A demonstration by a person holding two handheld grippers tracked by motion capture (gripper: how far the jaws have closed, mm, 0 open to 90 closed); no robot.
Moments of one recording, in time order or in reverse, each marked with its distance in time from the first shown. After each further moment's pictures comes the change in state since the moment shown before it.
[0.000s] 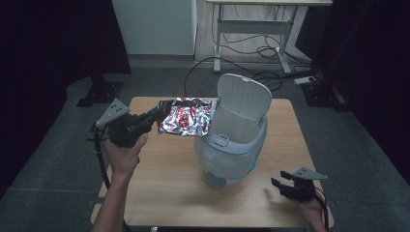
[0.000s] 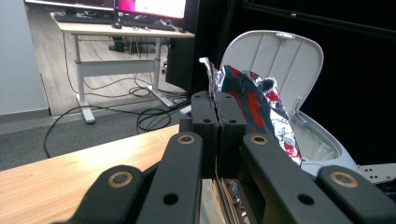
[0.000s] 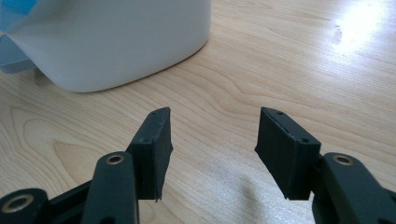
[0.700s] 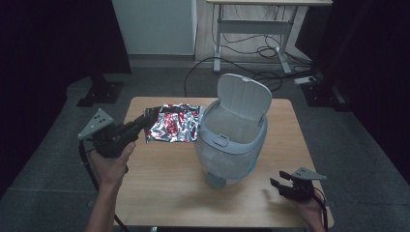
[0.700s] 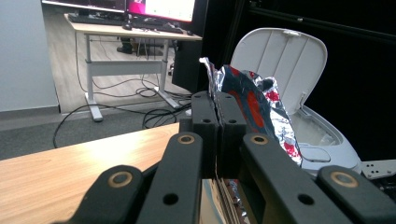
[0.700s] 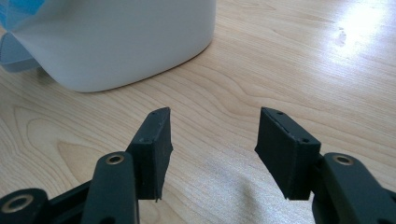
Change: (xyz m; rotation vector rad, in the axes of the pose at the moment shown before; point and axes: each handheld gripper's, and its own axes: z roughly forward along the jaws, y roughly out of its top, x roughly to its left) left arm 0.009 -0.015 -0.032 -0.019 0.027 -0.019; right arm 0.004 0.001 0.001 0.002 0.001 -0.012
